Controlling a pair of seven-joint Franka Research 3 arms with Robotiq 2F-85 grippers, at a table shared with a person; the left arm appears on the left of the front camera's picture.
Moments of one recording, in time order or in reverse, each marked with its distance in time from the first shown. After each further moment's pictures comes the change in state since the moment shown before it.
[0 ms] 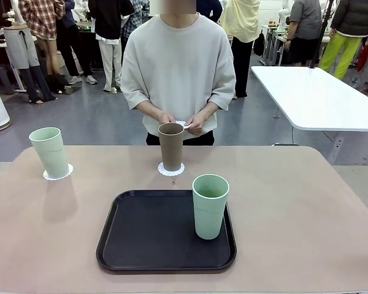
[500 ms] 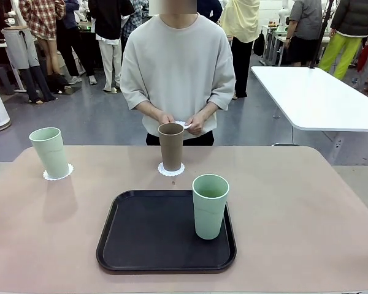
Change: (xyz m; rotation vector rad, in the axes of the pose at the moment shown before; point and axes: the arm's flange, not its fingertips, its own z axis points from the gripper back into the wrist) left arm 0.035 -0.055 -0.088 0.148 0.086 -0.152; right arm 0.000 0.000 0.000 0.000 0.000 0.000
